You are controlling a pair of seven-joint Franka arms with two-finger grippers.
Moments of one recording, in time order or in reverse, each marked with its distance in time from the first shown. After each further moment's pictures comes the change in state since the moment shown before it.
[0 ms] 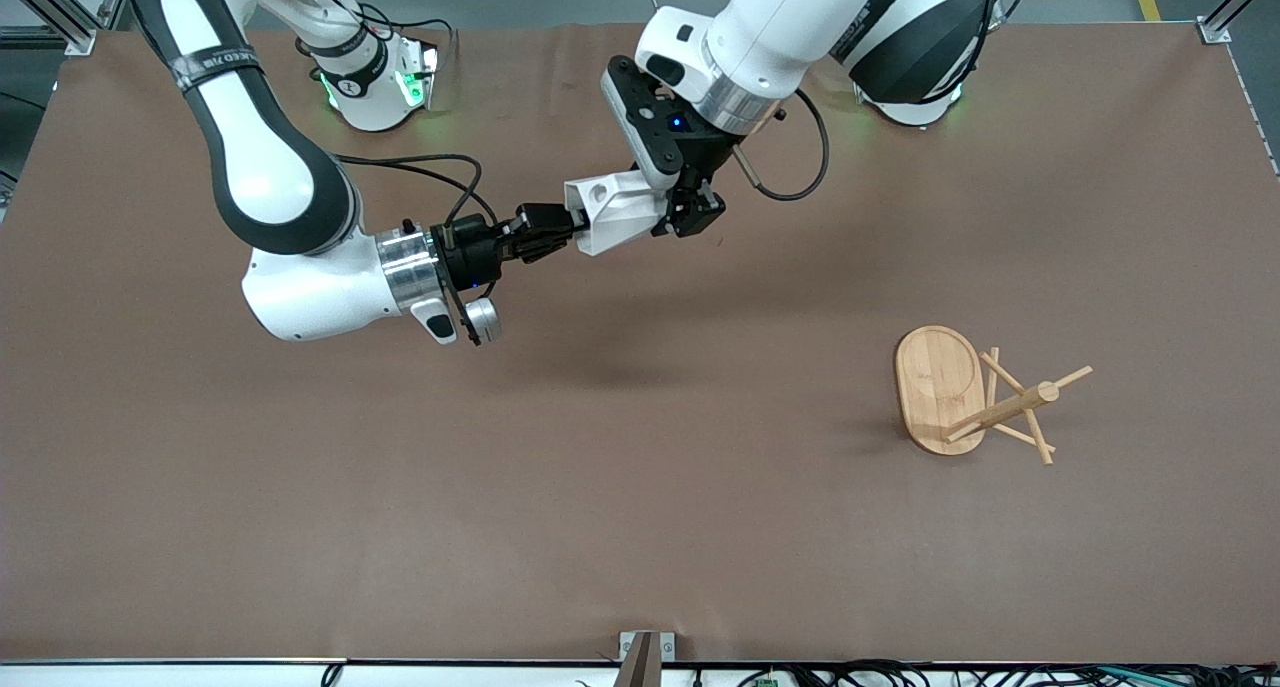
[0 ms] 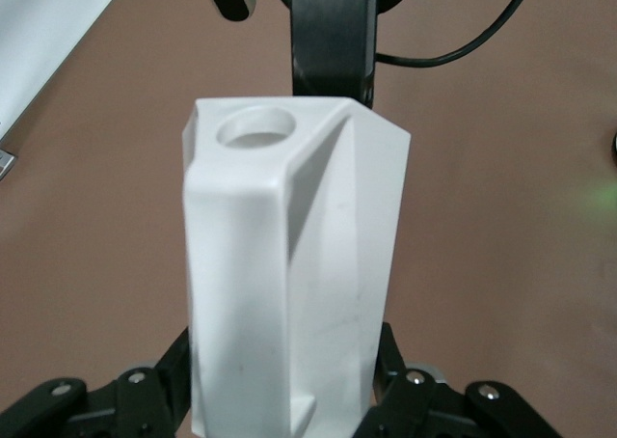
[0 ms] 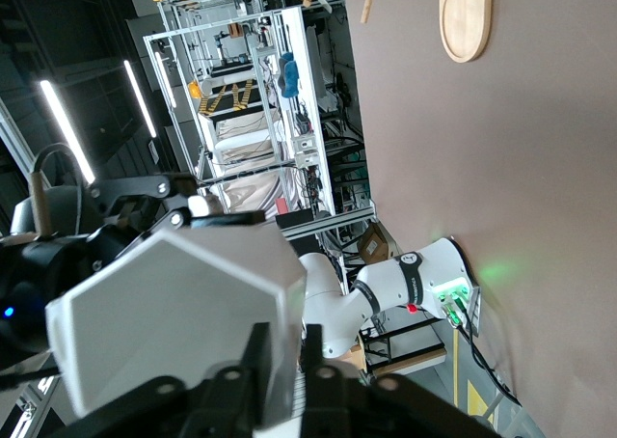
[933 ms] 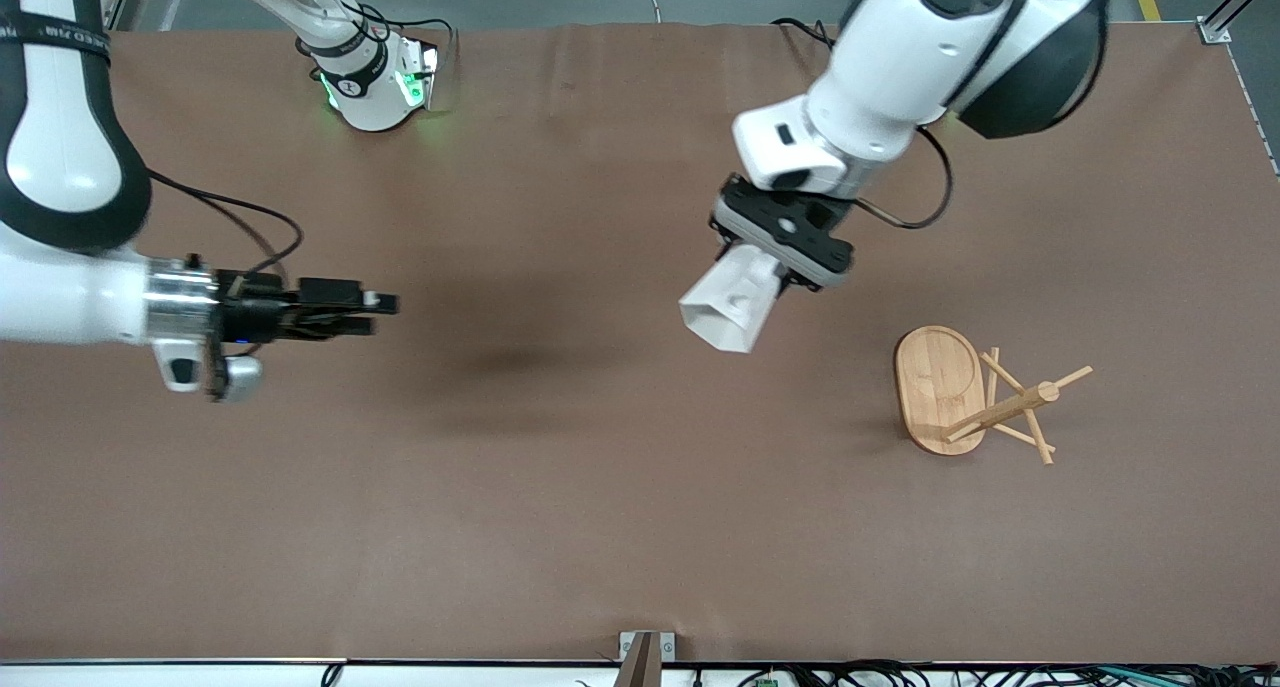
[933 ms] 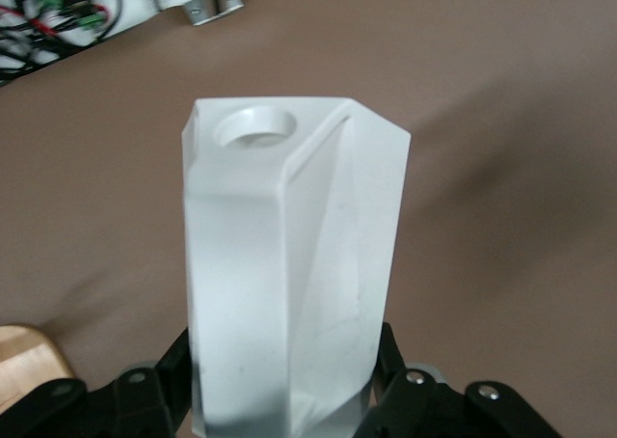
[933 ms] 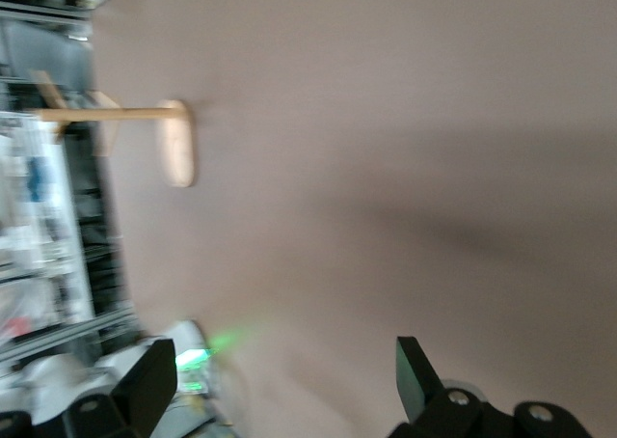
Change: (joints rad) left arm 0.183 0.000 0.013 0.006 0.139 -0.065 -0.500; right arm -0.045 -0.138 -0.383 0.031 -0.641 -0.015 -0.001
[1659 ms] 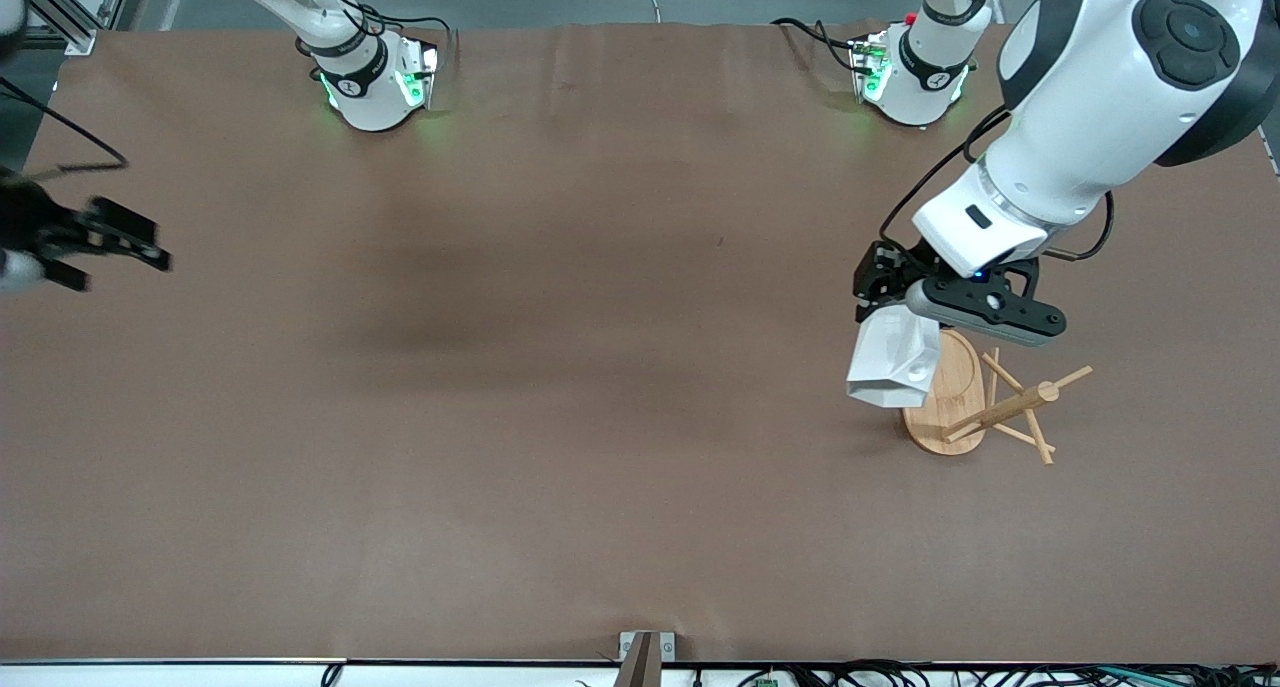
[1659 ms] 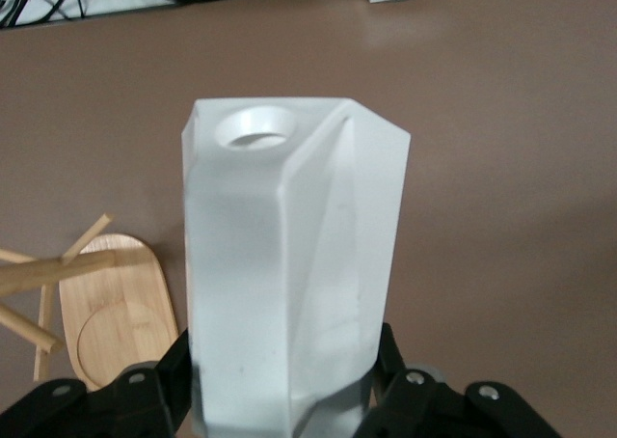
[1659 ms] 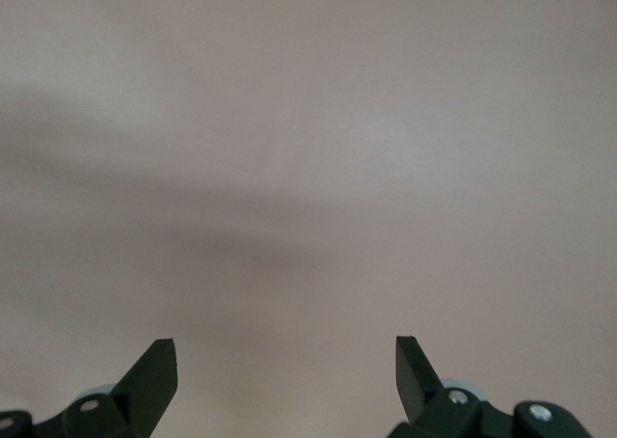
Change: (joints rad) left arm 0.201 -0.054 0.001 -0.075 -0.004 -0.055 -0.075; right arm -0.019 -0.185 -0.045 0.203 -0.678 -0.138 0.001
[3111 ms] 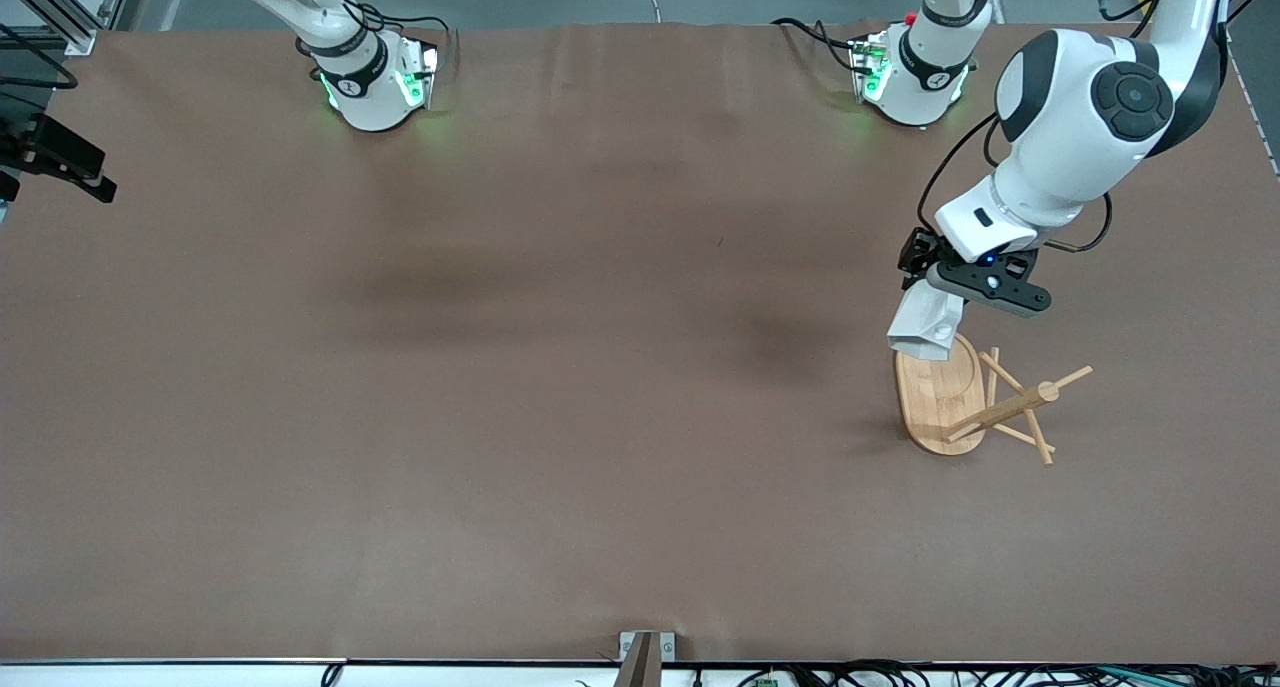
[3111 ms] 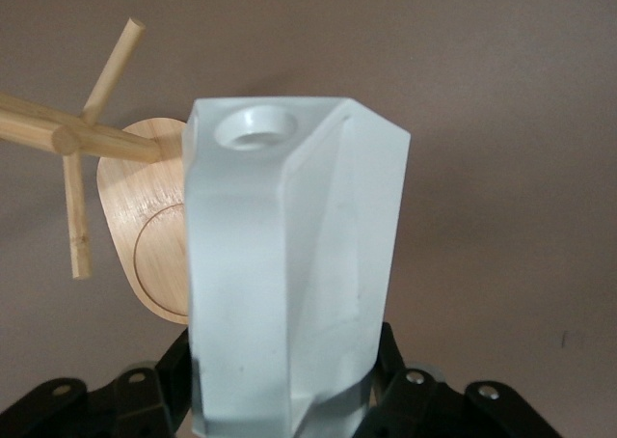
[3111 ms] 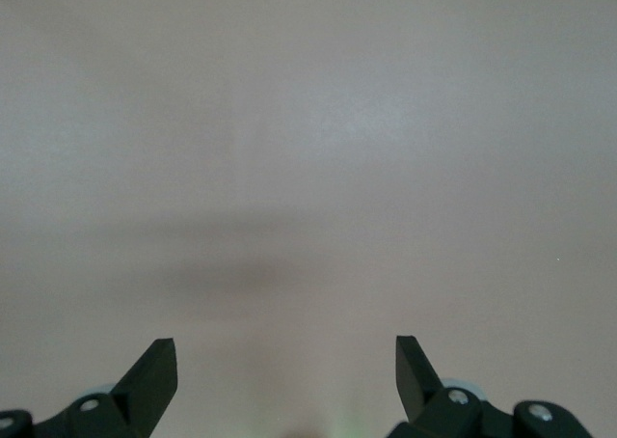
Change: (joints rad) left arm 0.108 -0.194 0.014 -0.537 -0.008 0.233 0.296; right arm 0.037 -0.095 0.005 0.004 -0.064 -0.121 0.265
